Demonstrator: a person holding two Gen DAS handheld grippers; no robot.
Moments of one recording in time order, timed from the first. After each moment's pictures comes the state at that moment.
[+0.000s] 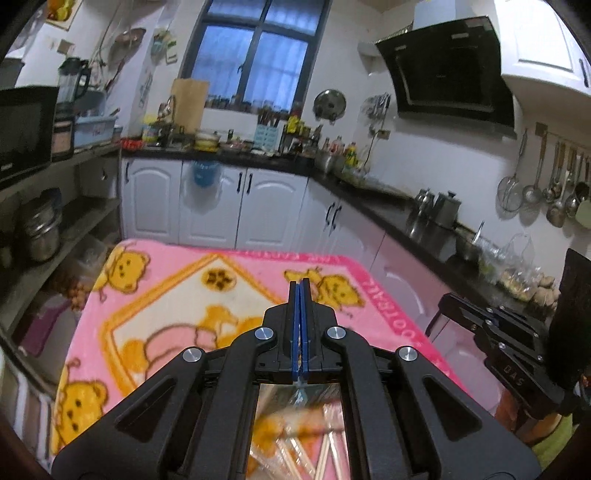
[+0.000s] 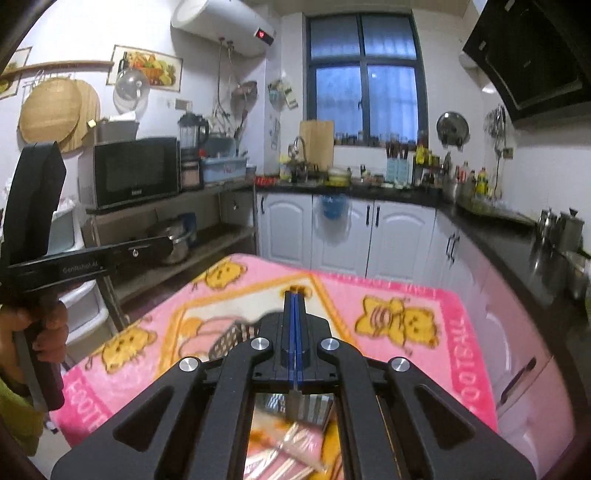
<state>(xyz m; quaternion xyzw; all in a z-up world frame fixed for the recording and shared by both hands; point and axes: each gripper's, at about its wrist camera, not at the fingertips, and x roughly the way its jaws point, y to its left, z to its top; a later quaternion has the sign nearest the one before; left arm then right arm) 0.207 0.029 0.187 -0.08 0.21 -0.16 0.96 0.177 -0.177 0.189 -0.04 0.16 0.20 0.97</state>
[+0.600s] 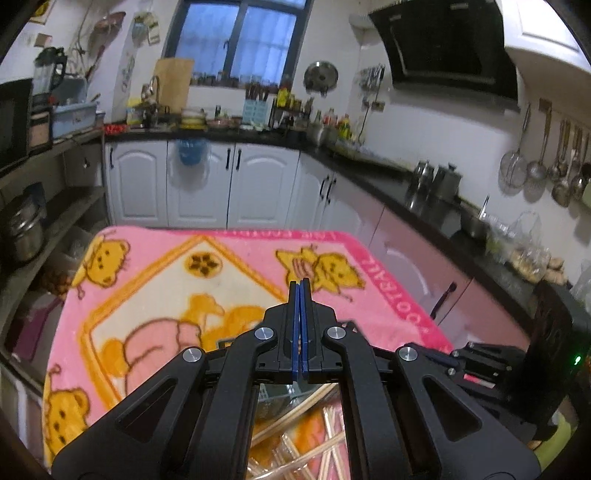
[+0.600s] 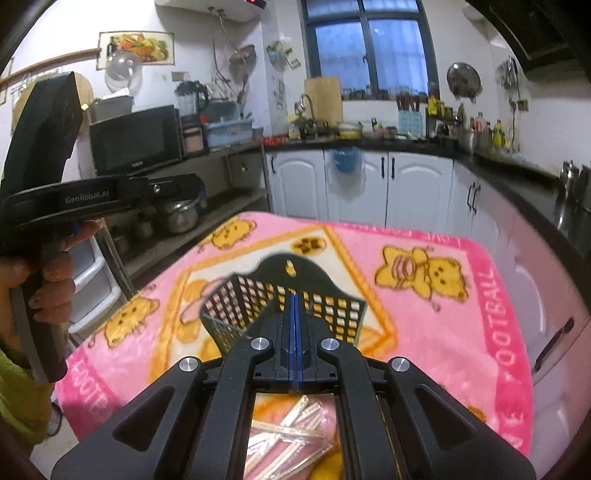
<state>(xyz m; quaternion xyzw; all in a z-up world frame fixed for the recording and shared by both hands) 0.256 -0.002 0.148 -0.05 0.27 -0.18 0.94 0.214 -0.178 0.113 -0.02 0.26 0.23 0.94</state>
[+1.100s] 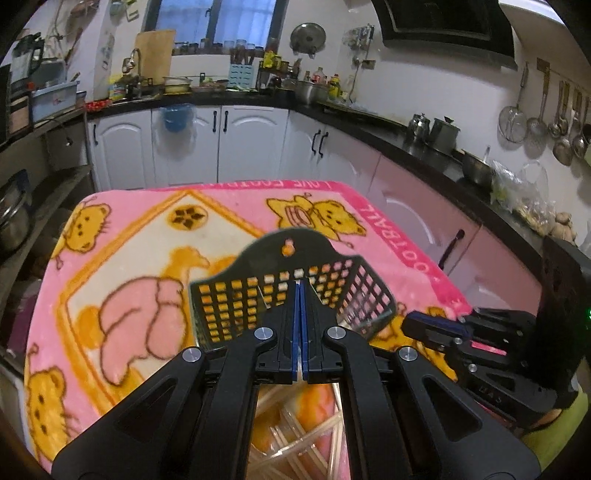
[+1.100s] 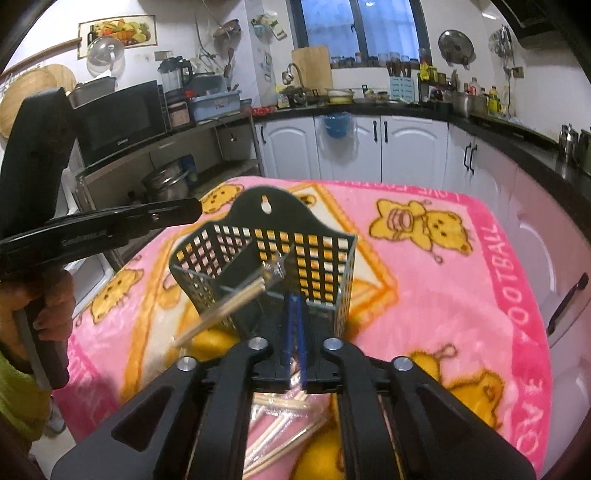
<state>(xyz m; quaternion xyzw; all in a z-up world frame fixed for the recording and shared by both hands) 0.258 -0.019 0.087 -0.02 0.32 -0.20 0.93 0.222 -0.192 0.063 -0.01 0.32 0.22 0.92</state>
